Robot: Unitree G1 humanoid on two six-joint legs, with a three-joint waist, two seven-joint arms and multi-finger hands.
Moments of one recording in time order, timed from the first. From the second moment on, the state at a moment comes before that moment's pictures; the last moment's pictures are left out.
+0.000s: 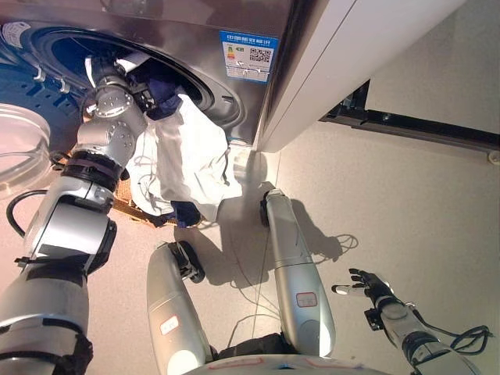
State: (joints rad) left arm -1.20 0.65 -0.40 0.80 -0.95 0.10 0.57; right arm -0.17 -0.47 0.28 1.14 0.12 -0.05 -0.06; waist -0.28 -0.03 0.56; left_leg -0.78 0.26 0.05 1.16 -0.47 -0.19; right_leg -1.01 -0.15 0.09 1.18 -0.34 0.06
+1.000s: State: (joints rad) left arm -1.19 0.63 -0.40 0.96 -1.00 0.15 0.36; right arm -0.22 -0.49 0.28 1.15 0.12 -0.08 -0.04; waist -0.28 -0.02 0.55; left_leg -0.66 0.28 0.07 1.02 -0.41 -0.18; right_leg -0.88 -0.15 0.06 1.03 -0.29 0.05
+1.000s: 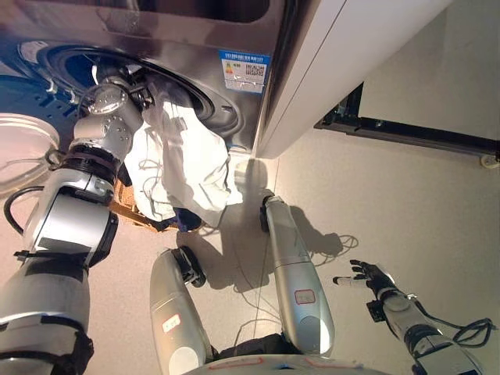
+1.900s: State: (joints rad) left arm -0.49 0.32 -0.38 1.25 -0.34 0.05 0.16; right arm -0.23 -0.40 0.33 1.20 0.09 -0.11 -0.12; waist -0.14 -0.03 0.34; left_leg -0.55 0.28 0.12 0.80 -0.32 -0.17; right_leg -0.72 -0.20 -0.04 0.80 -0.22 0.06
